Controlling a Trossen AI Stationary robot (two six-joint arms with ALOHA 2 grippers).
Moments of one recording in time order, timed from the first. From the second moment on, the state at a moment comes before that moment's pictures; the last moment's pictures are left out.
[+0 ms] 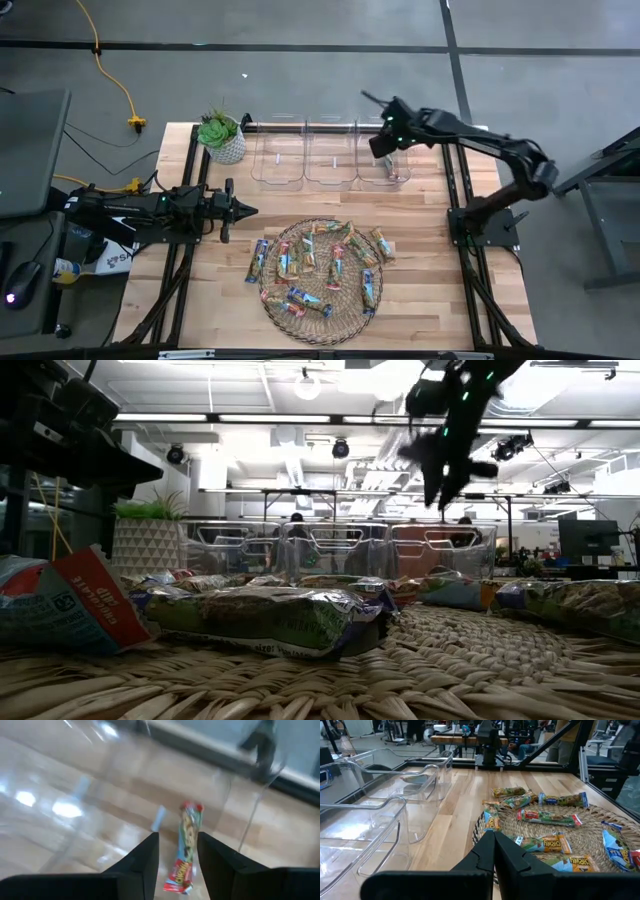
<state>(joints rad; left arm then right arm) -0.04 0.16 0.02 0.00 -0.08 -0.03 -0.62 1.43 1.20 -0.81 0.17 0.51</state>
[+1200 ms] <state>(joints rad) -0.04 0.16 0.02 0.00 -0.08 -0.03 -0.09 1.12 1.20 -0.66 -0.22 0.90</state>
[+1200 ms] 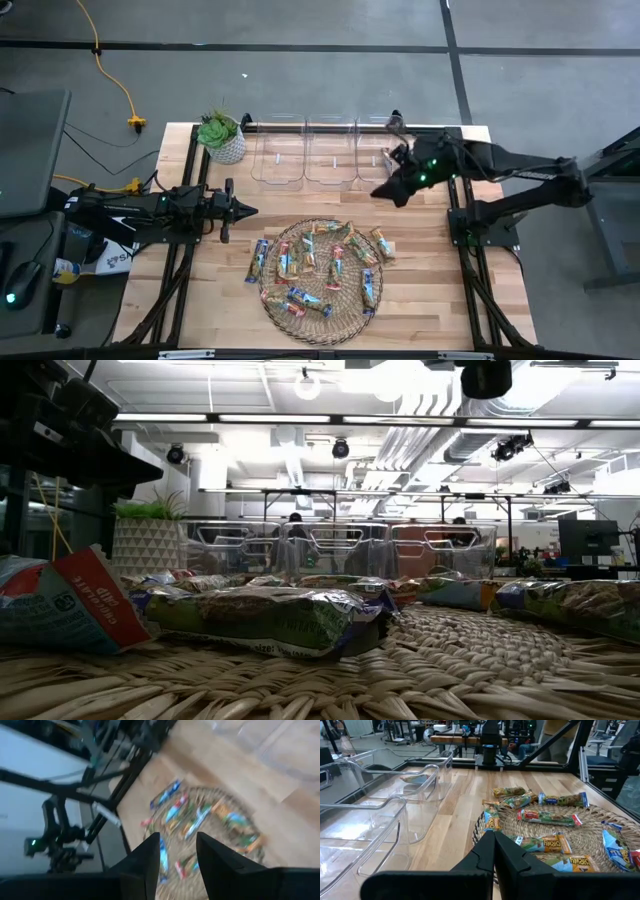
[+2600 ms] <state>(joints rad) -0.04 0.16 0.02 0.00 -0.08 -0.03 0.26 1.61 1.20 -1.08 0.13 1.27</state>
